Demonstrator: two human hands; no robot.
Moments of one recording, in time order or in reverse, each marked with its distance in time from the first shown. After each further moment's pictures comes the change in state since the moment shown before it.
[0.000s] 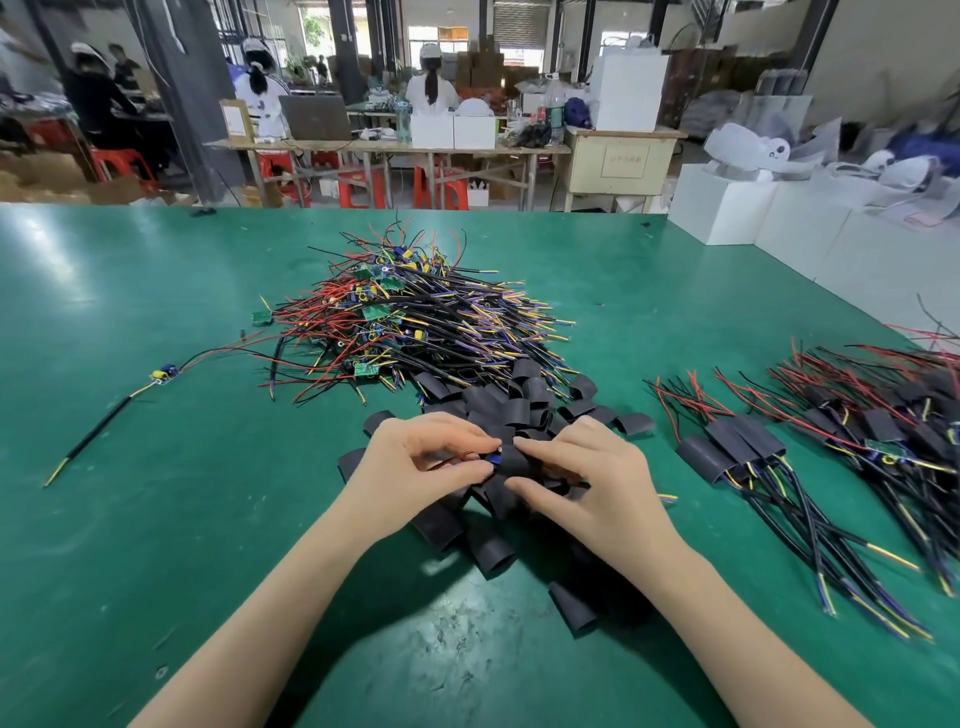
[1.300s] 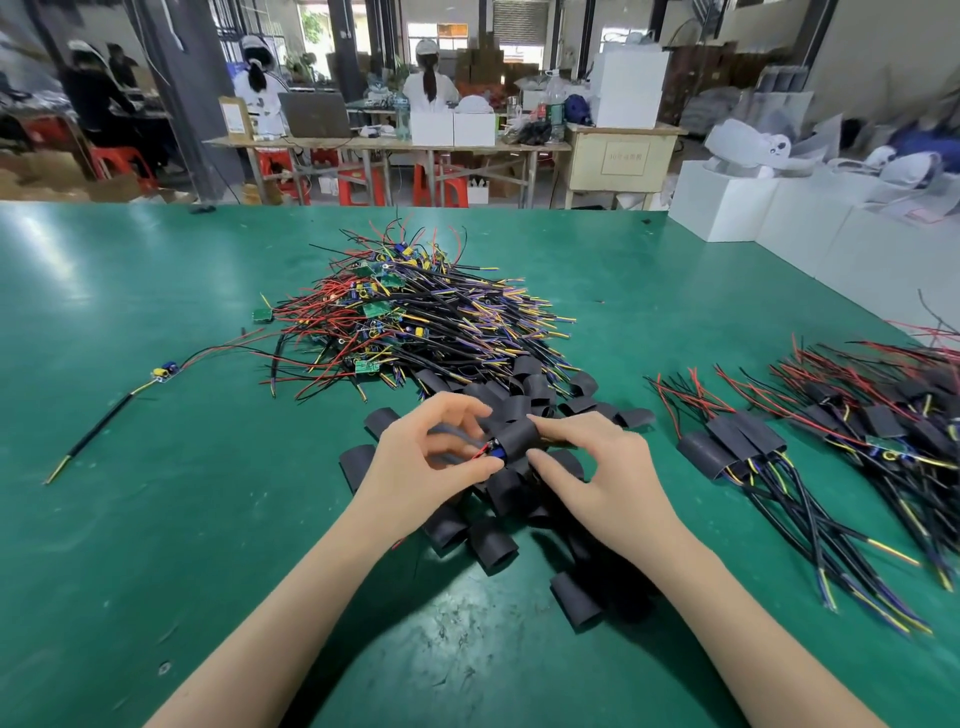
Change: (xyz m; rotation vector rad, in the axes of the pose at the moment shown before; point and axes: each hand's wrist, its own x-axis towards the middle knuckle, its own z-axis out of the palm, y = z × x) left_hand -0.001 -0.007 0.009 -0.063 0.058 -0.096; right_hand 0.001 0.005 0.000 0.090 0.003 0.176
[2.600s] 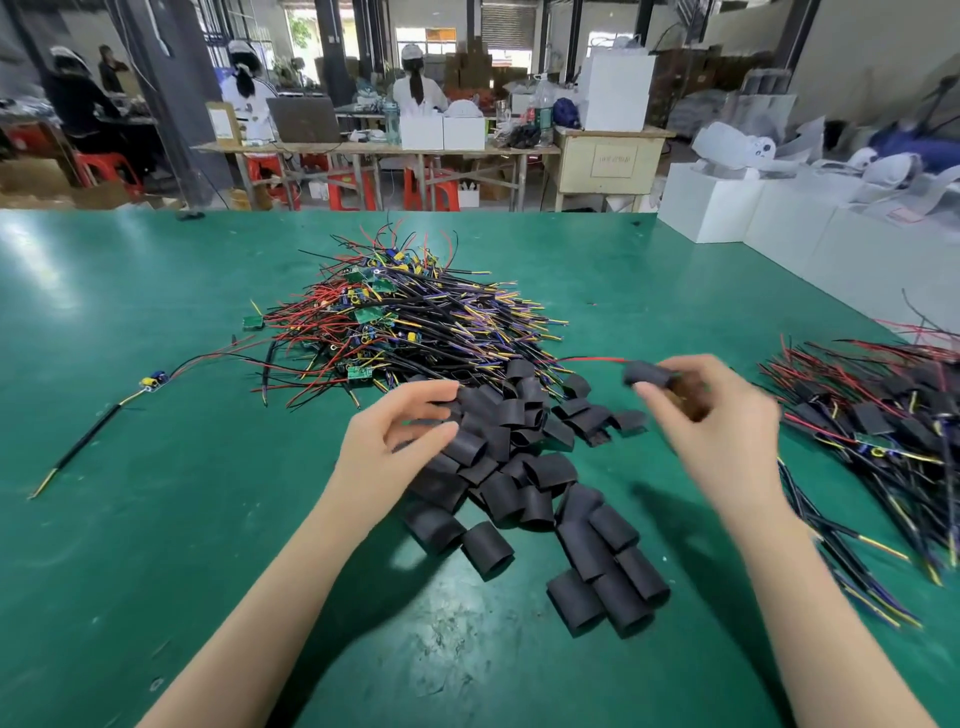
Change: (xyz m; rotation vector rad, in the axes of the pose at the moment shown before) left_hand 0.009 -0.001 -0.018 0.008 0.086 0.099; right_hand 0.018 0.033 -0.063 -0.137 0.361 0.245
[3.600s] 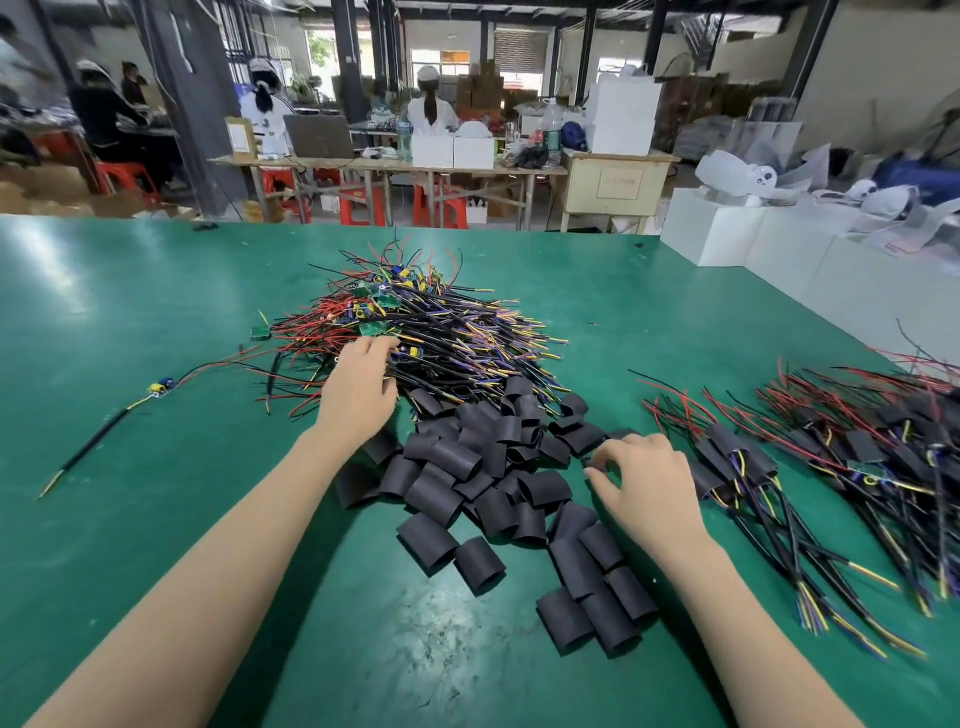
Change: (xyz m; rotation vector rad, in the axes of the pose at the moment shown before) left_hand 0.091 -0.051 -0.040 0.980 0.073 -0.050; right_hand -0.019 0.021 0.042 -0.655 -0.493 -0.056
